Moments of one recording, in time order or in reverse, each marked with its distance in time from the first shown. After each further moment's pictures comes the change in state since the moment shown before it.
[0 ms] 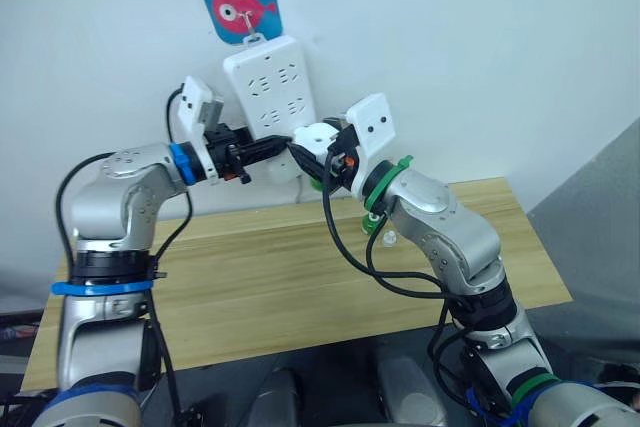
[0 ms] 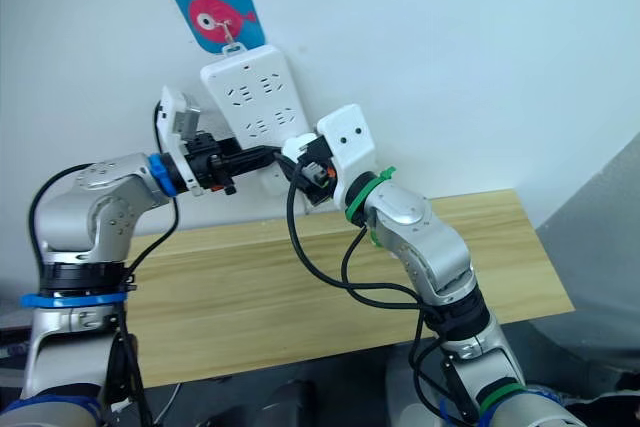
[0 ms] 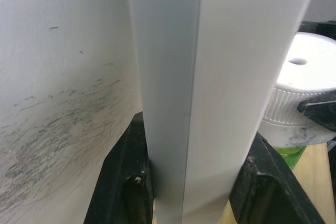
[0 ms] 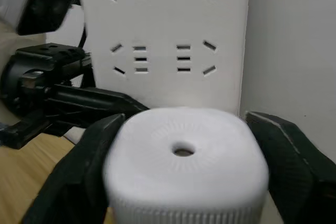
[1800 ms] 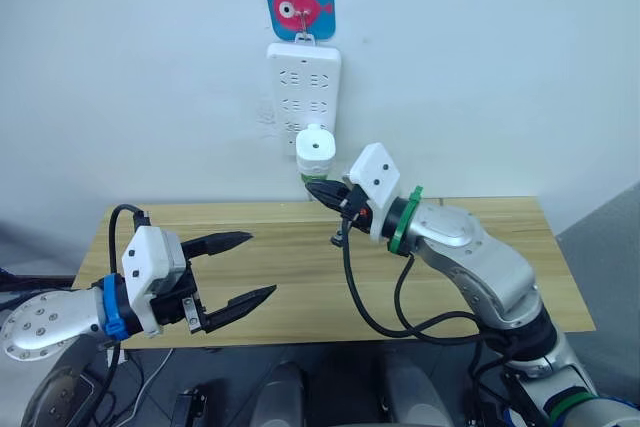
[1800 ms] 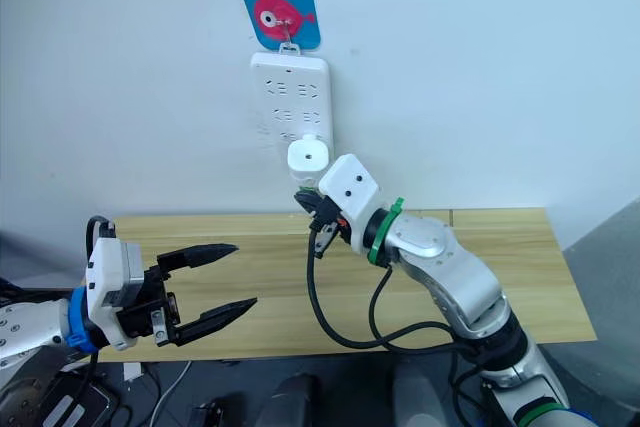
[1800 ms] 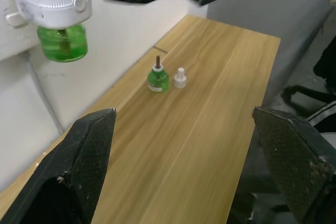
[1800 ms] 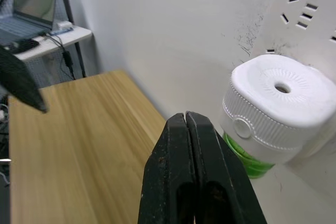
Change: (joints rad) left arm 0.962 0.149 0.298 -0.804 -0.152 -0.170 0.010; right arm 0.119 -0.203 0.126 -0.173 -0.012 0.008 0.177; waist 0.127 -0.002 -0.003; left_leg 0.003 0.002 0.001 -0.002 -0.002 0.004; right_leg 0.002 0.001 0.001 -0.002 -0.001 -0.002
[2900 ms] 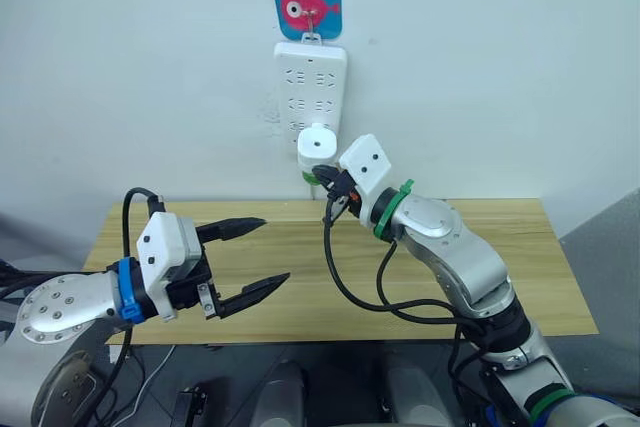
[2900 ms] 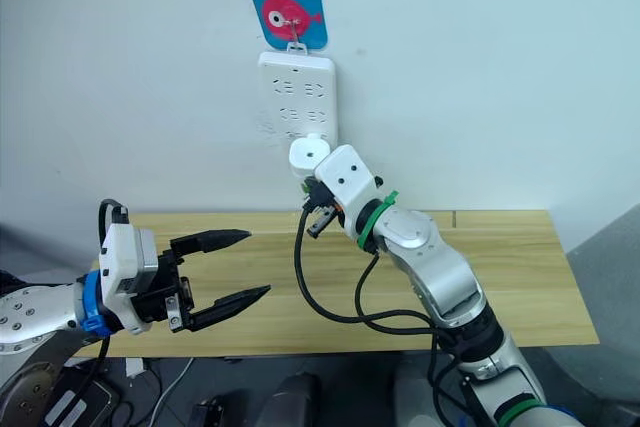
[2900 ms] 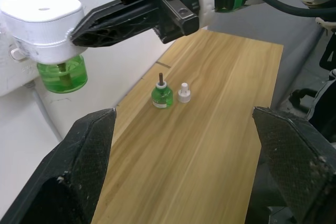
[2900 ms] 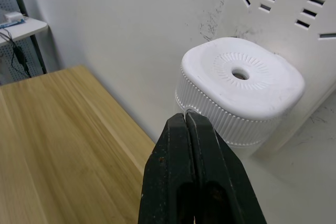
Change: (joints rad) left arm -0.099 0.040 -0.074 0.020 -0.017 -0.001 0.039; right arm -0.016 0.109 -0.020 0.098 -0.150 -0.010 -0.059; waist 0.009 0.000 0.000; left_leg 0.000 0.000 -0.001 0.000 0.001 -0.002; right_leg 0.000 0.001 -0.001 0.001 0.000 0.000
